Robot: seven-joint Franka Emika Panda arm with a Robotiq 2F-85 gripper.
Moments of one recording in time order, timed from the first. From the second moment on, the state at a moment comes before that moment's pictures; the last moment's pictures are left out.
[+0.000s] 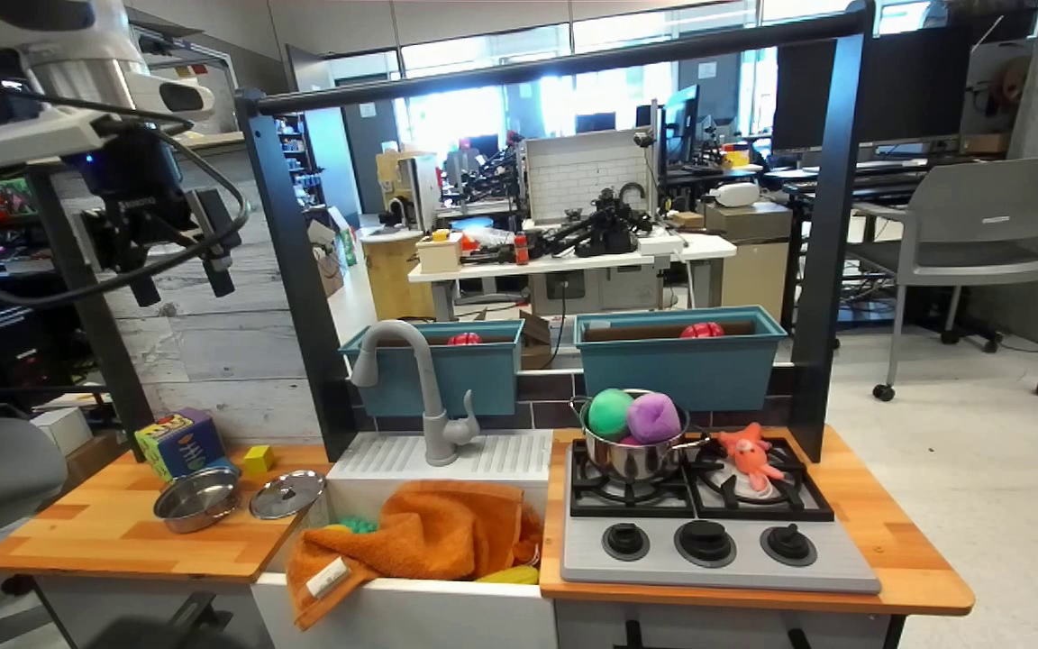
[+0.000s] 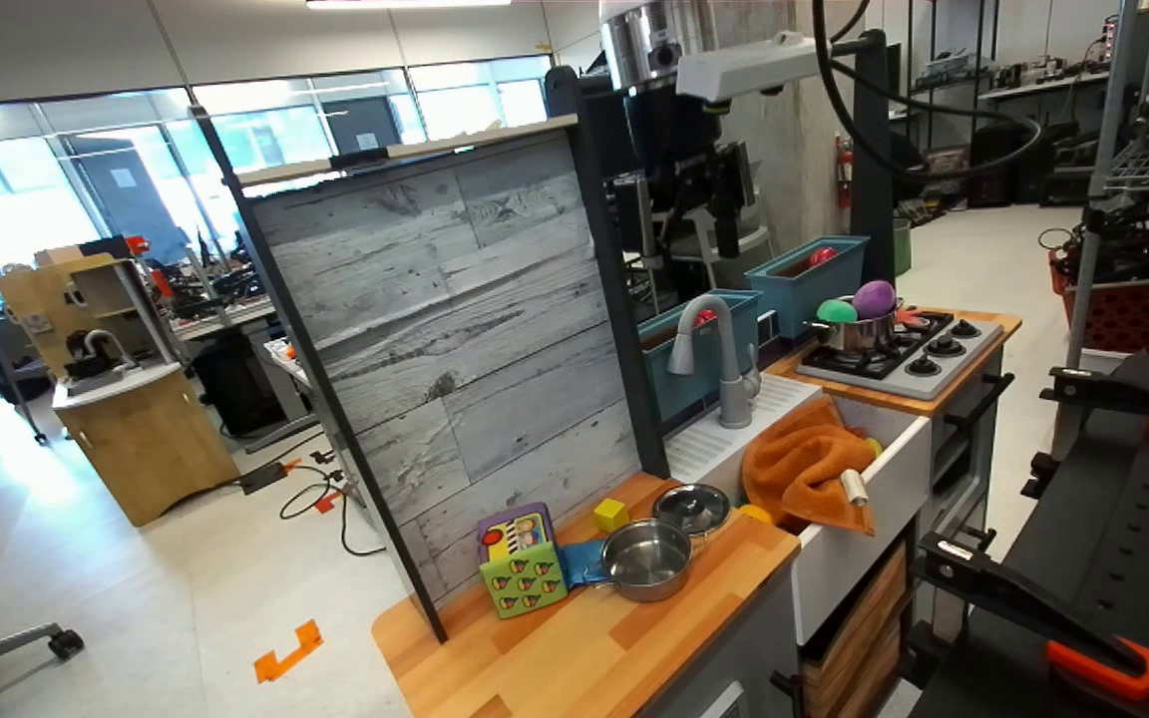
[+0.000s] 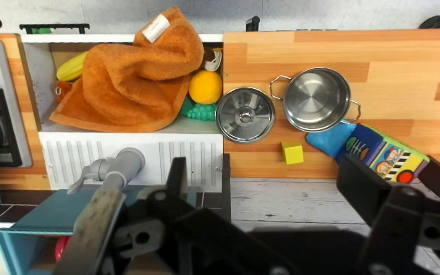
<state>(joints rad) 0.06 0.34 0.06 -2.02 -0.14 2.38 0.17</state>
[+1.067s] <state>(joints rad) -0.01 0.54 -0.03 -1.98 -0.11 2.52 0.13</state>
